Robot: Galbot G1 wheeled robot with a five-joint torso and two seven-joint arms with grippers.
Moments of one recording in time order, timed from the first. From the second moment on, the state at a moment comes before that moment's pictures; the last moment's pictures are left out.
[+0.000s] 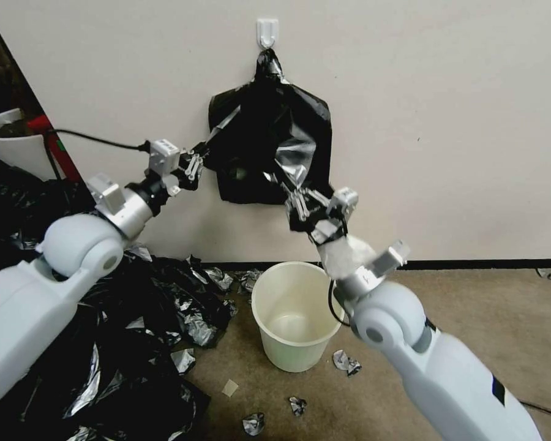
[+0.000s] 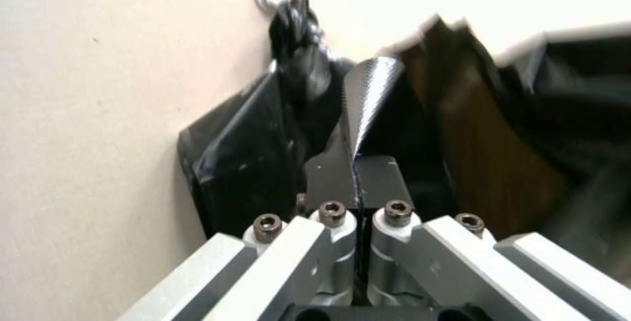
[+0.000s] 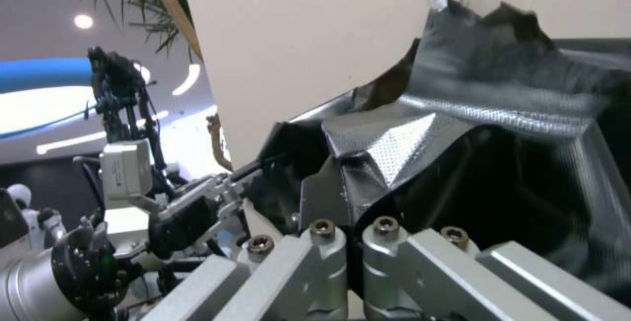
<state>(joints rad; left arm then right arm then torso) 0.86 -0.64 -0.29 -2.05 -0.79 0.03 0.09 -1.03 1.10 0.00 2.16 0.70 0.13 0.04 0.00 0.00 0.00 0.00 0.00</state>
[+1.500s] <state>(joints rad) 1.36 -1.15 -0.28 -2.14 -0.77 0.19 -0.10 -1.19 1.10 0.09 1.89 0.42 0.32 -0.01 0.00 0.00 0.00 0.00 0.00</state>
